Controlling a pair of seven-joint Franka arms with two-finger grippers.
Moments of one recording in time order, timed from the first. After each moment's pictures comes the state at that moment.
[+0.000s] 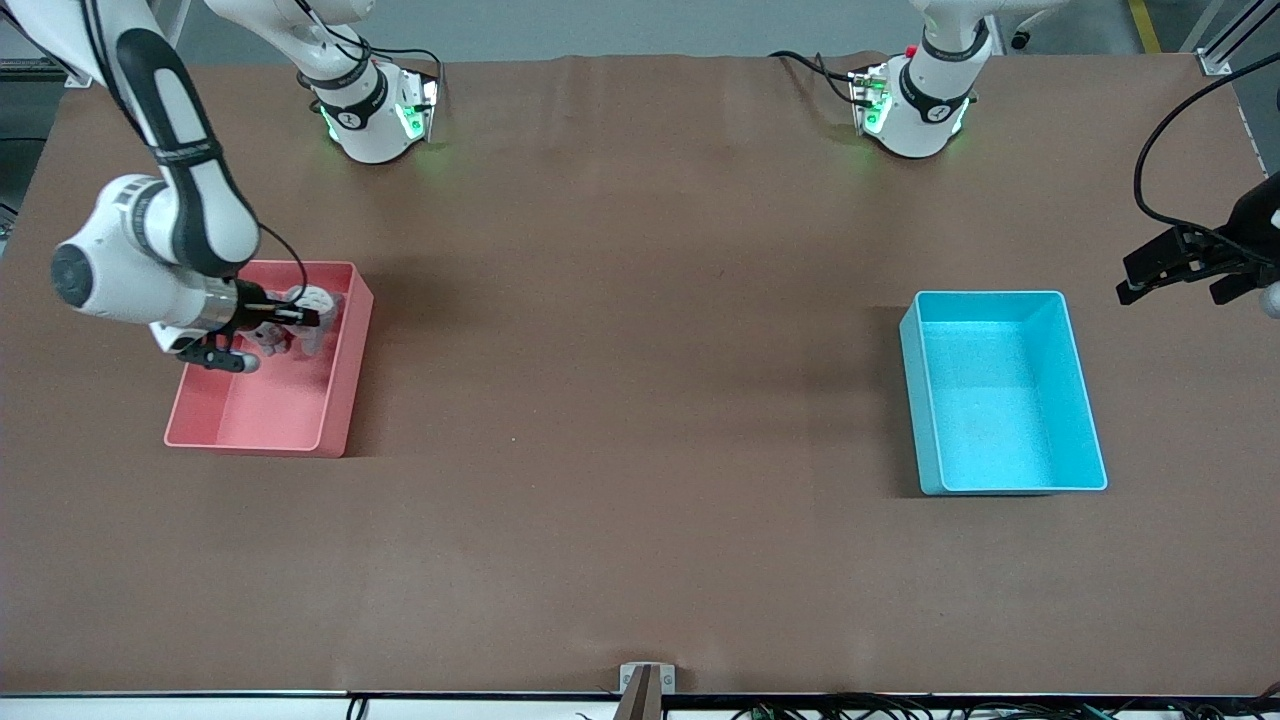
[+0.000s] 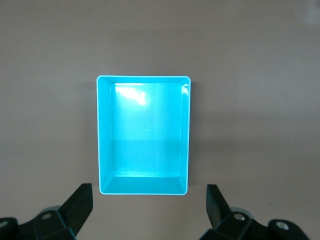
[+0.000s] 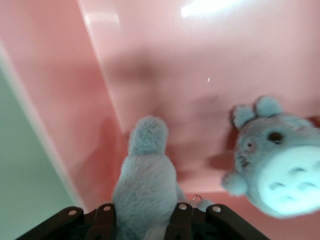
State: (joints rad) left arm 0.05 0.07 -0.07 -1.47 -0.02 1.59 -0.01; right arm -0.04 0.17 -0.12 -2.21 0.24 2.05 -0.10
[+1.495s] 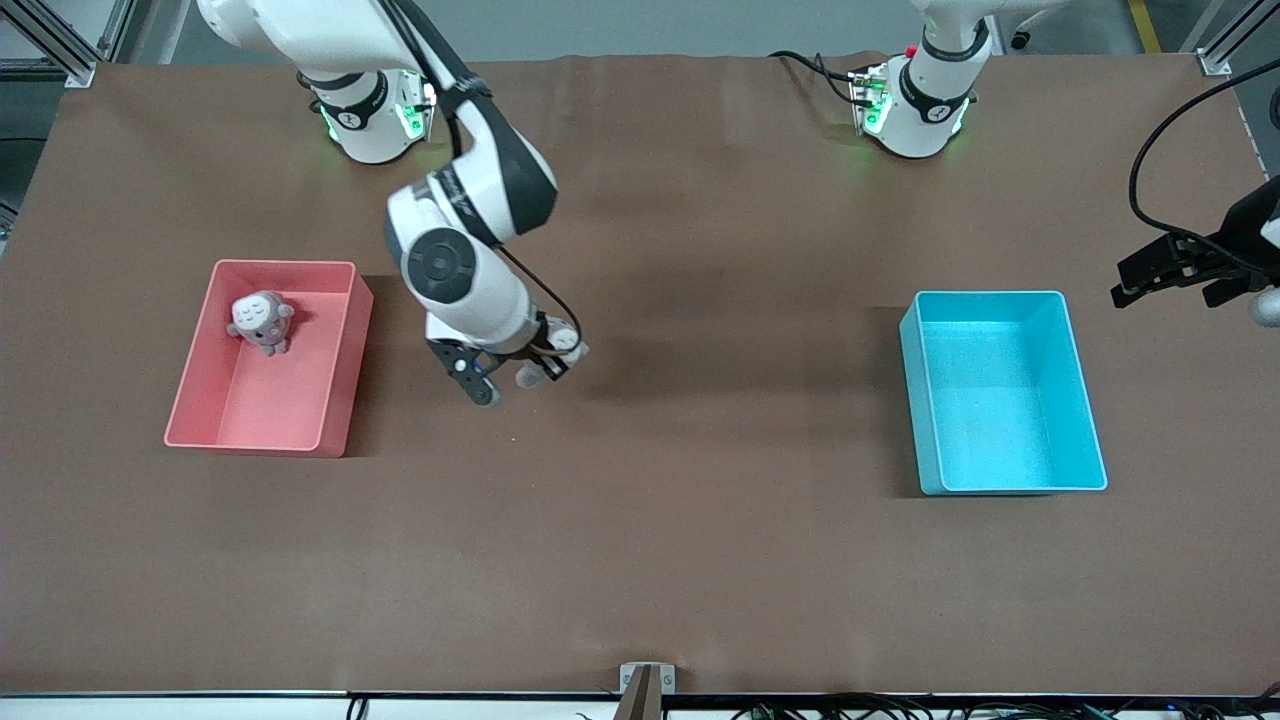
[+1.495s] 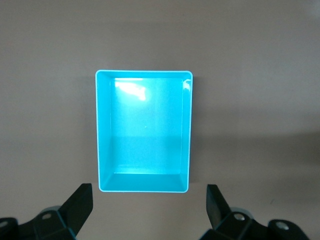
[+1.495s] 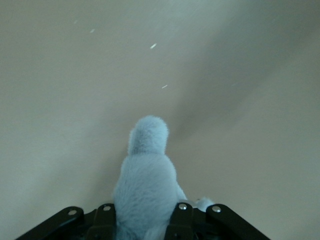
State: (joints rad) left arm 0.06 0.08 -0.07 -1.49 -0.02 1.59 -0.01; right arm 0.68 0.54 -0.09 -1.60 0.22 2.12 1.38
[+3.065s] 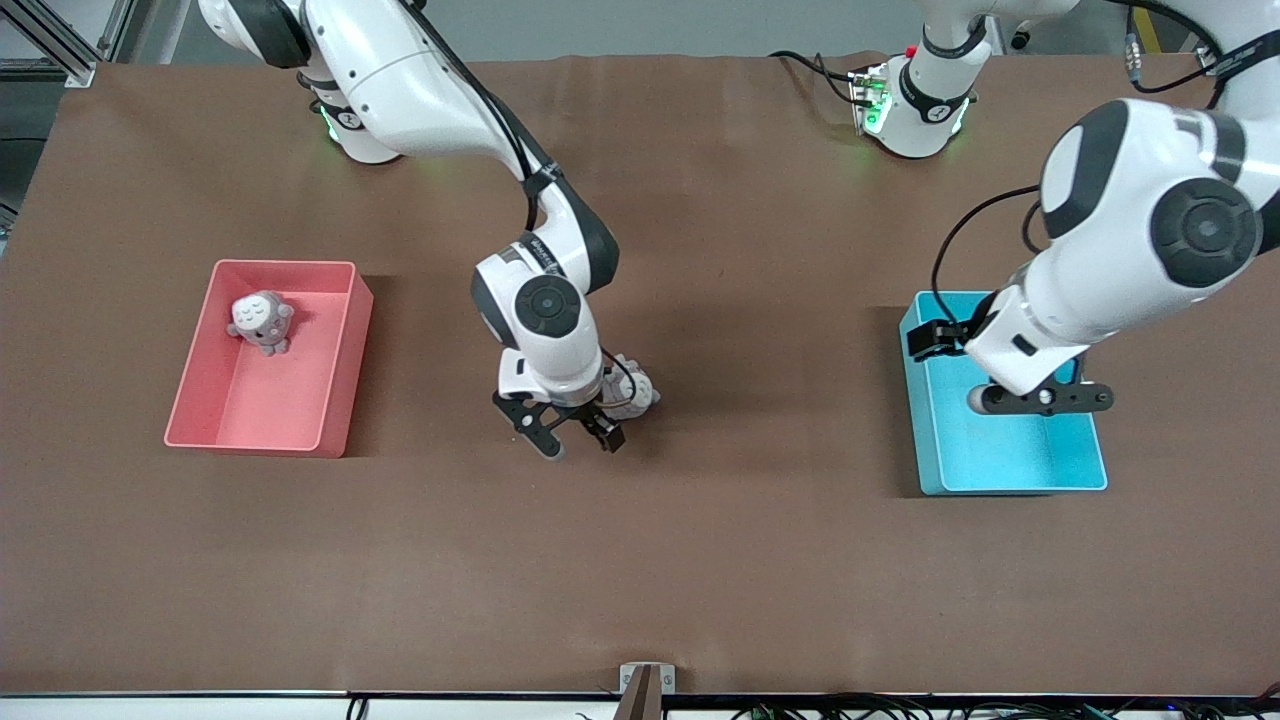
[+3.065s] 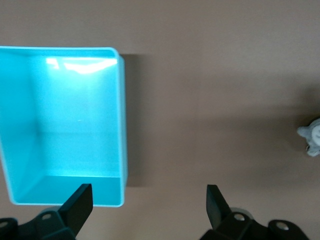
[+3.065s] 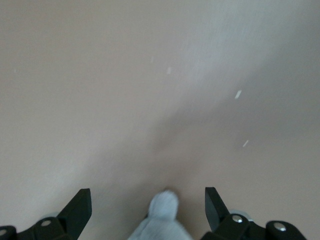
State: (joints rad) left arm -0.20 0.29 -0.08 -1.53 -0.02 1.72 -0.30; right arm 0.70 0.76 -0.13 -1.37 0.03 2.22 1.32
